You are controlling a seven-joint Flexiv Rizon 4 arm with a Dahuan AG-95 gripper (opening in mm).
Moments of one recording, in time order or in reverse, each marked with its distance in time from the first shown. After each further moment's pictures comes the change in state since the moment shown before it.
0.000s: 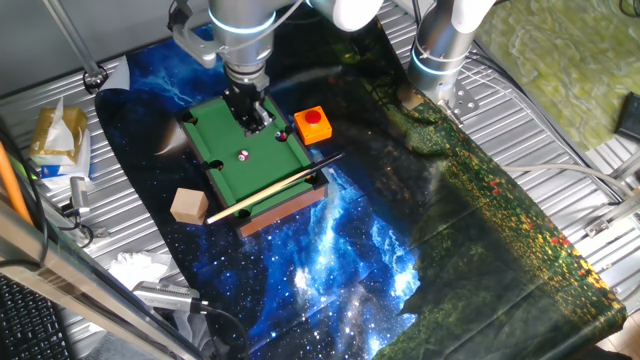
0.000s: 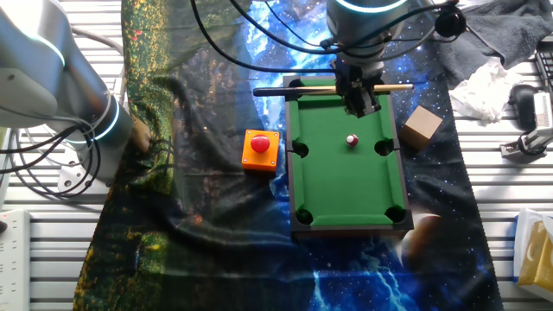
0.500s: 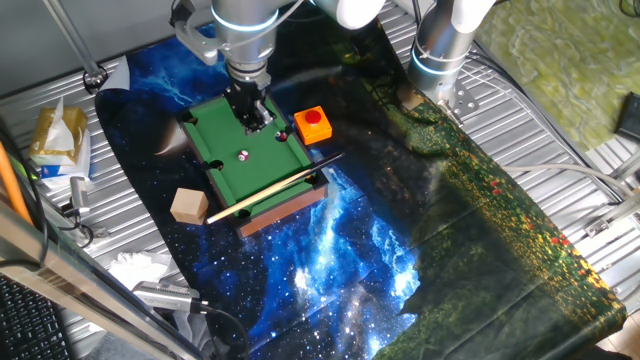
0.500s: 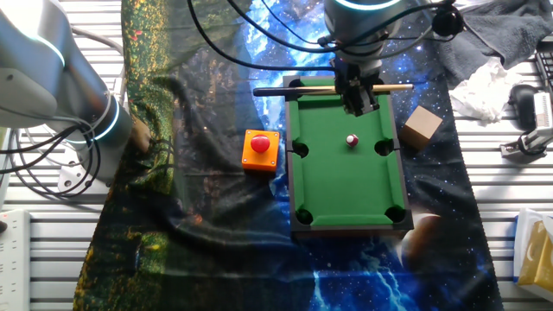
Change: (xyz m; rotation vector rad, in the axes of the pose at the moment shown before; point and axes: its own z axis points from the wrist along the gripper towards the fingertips) arm 0.000 0.001 -0.004 -0.004 0.002 -0.007
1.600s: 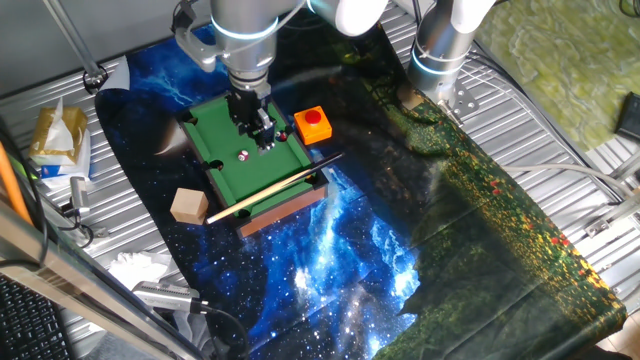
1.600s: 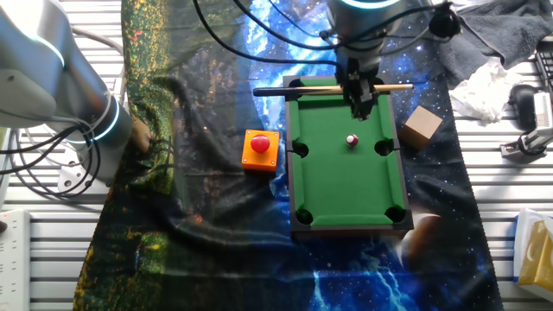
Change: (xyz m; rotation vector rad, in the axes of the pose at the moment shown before) arm -0.008 0.018 0.010 -0.051 -0.016 0.101
